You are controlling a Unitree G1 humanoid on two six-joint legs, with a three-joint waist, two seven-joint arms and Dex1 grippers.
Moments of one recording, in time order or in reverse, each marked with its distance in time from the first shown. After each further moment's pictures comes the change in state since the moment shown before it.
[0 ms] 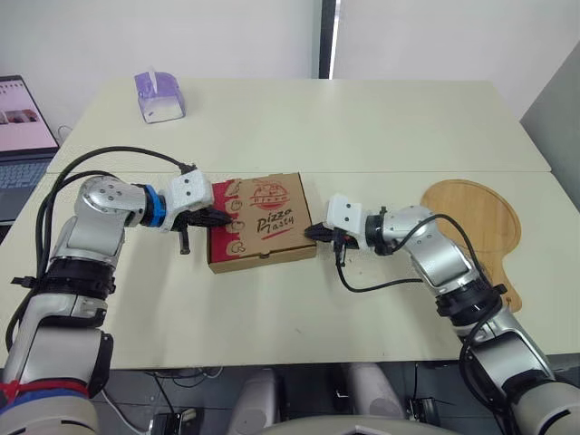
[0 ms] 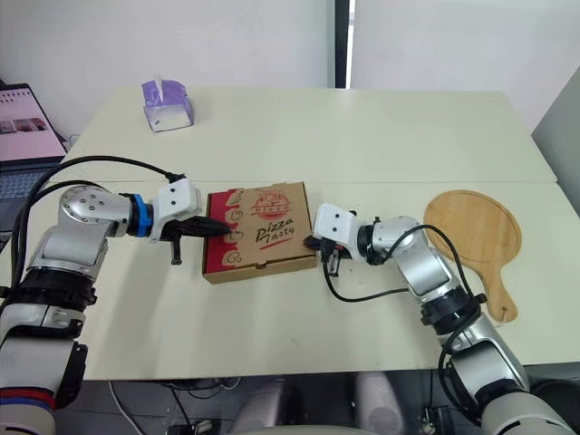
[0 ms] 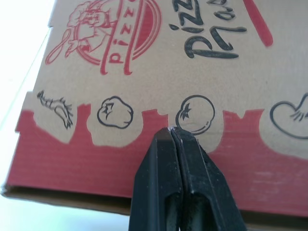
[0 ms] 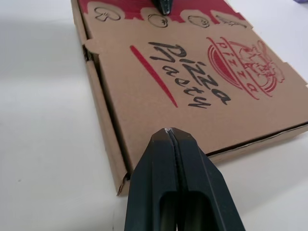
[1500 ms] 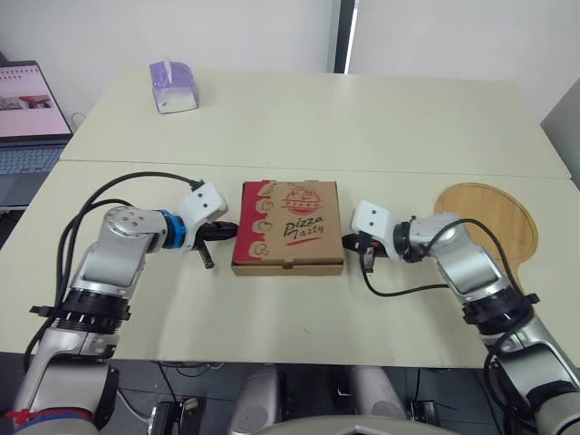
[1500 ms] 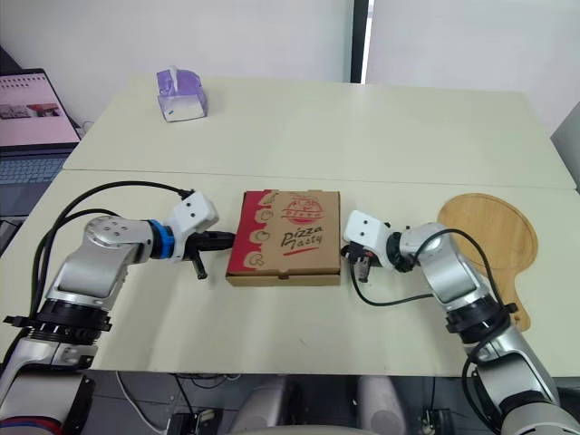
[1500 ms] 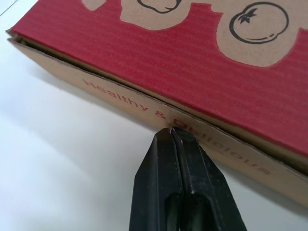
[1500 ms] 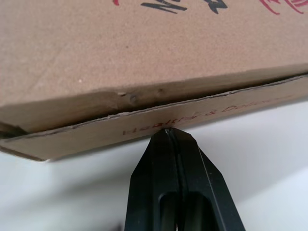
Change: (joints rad) left arm 0.166 -0.093 -0.033 -0.306 0.007 0.270 0.243; right arm 0.103 -0.180 -0.022 -0.131 -0.072 0.230 0.055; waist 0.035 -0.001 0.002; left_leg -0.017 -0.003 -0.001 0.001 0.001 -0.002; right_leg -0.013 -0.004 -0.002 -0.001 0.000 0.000
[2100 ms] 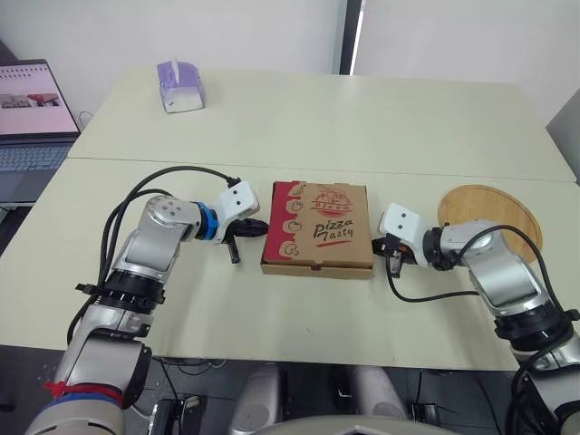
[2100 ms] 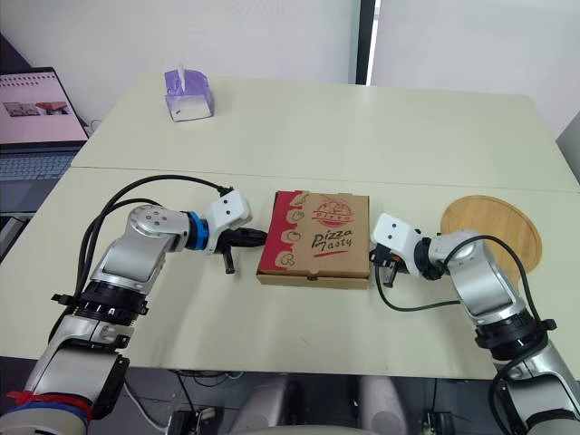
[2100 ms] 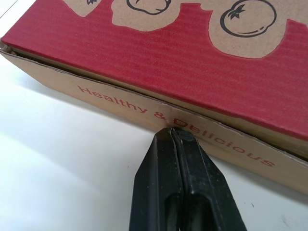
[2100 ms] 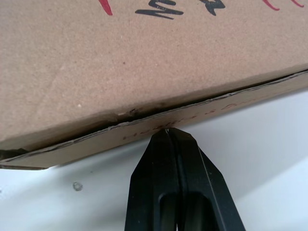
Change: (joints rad) left arm -0.116 -0.105 -0.072 0.128 0.069 -0.097 -0.062; right arm 0.089 -0.106 -0.060 -0.117 0.031 0.113 -0.004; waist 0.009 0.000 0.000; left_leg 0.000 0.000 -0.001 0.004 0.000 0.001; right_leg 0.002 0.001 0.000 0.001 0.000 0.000
